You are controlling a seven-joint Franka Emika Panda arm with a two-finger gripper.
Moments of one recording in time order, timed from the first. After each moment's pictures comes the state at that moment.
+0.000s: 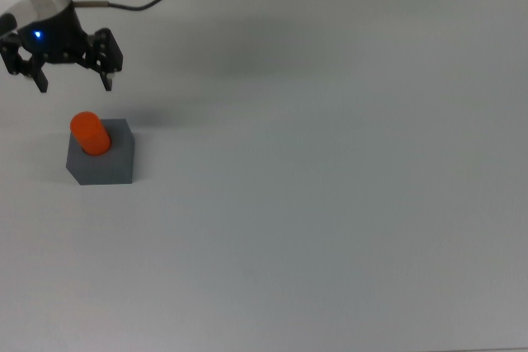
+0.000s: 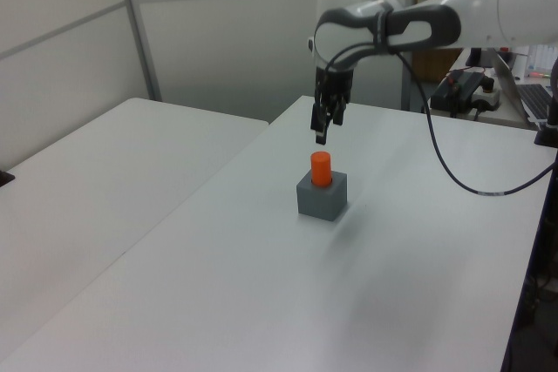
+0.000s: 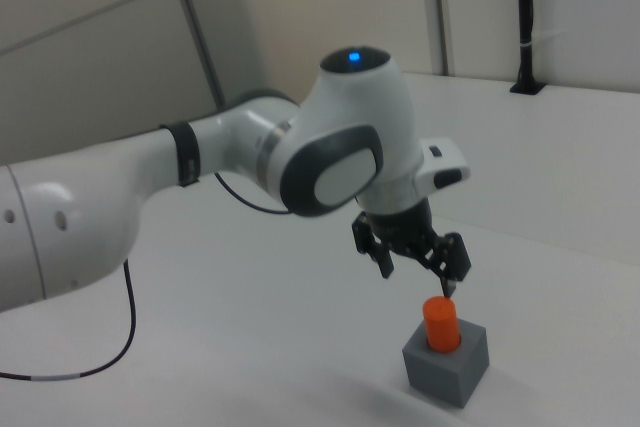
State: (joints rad) arm -0.24 0.24 -0.04 -1.59 0.03 1.95 -0.35
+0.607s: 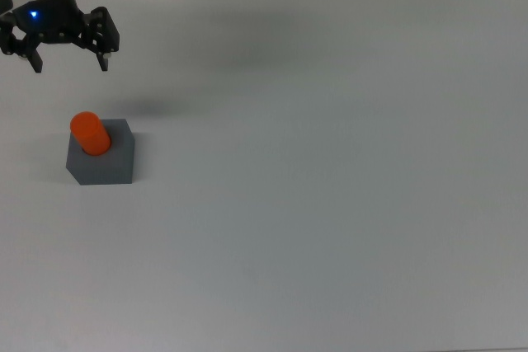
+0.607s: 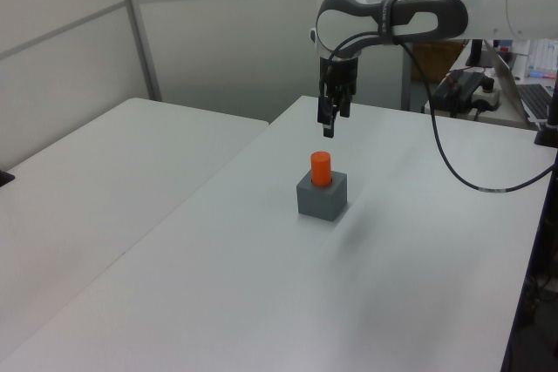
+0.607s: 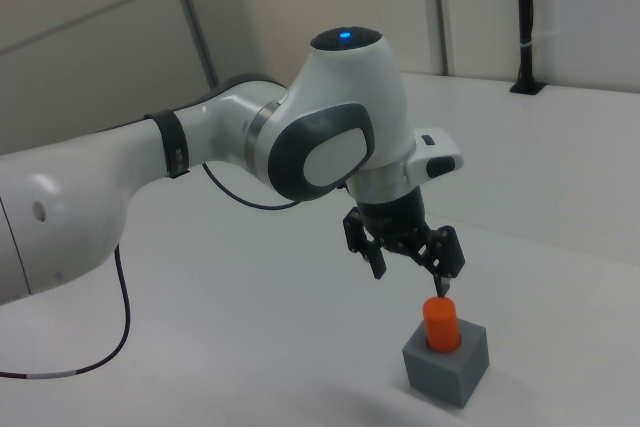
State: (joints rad) arm -0.24 0.22 -0.04 -1.57 -0.01 1.86 -0.35
